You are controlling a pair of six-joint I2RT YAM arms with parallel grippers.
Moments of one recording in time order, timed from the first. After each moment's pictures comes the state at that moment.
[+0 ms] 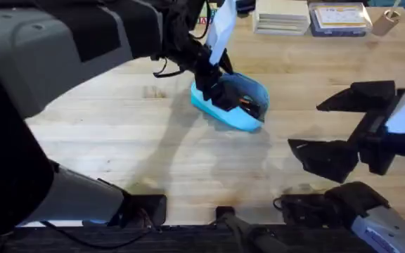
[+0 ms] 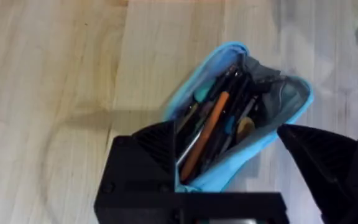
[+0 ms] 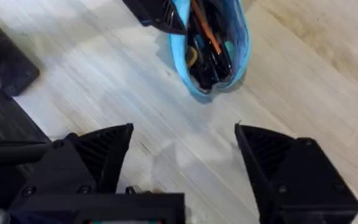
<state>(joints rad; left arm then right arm) -0.43 1.68 1.19 -0.65 0.74 0.78 0.25 0.66 0.99 -1.23 -0.37 -0.34</state>
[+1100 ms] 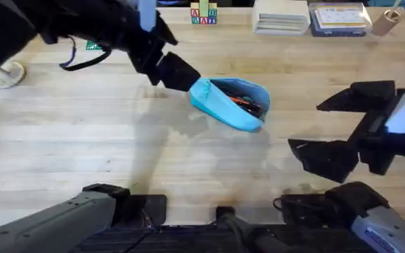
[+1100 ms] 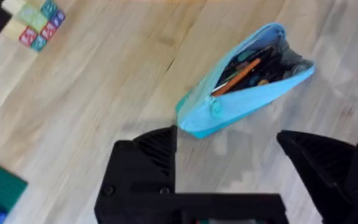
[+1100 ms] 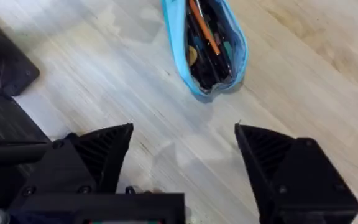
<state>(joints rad) -0.17 1.30 1.27 -1.00 0.58 0.70 0.25 0.66 0.99 -1.23 -0.37 -0.34</state>
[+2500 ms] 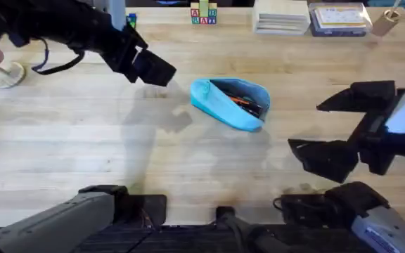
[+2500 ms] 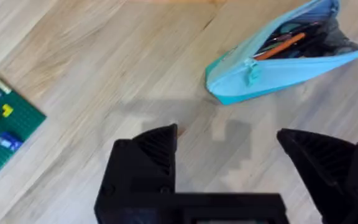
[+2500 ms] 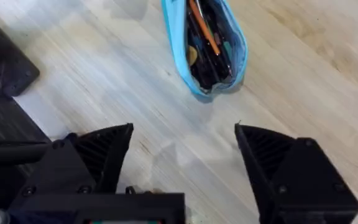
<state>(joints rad) 0.00 1.30 1.27 -1.06 0.53 0.70 0.25 0.66 0.99 -1.23 -0.37 -0.34</state>
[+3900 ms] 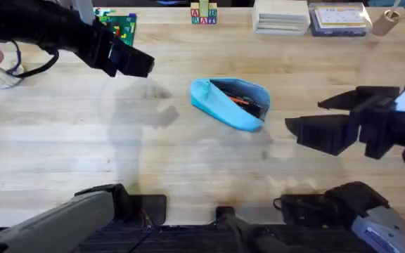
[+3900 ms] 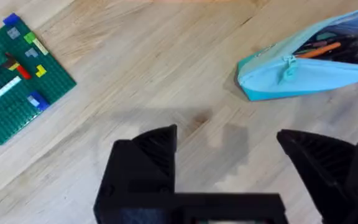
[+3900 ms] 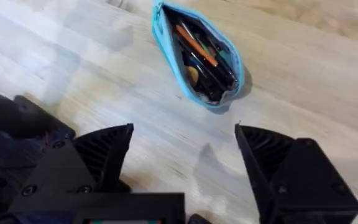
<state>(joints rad) 0.17 1.30 1.27 -1.06 0.56 0.70 0.25 0.66 0.99 -1.14 -0.35 0.05</state>
